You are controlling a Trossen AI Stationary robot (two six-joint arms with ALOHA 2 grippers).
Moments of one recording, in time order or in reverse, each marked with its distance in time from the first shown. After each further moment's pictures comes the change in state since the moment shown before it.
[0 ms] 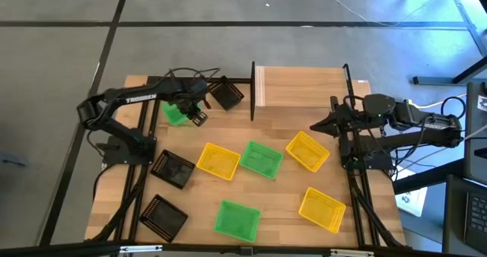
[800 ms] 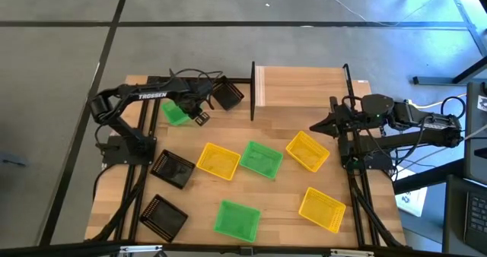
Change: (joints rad) left arm 0.015 0.126 0.000 0.047 -0.062 0.002; right arm 0.000 0.005 0.000 -0.013 -0.008 0.002
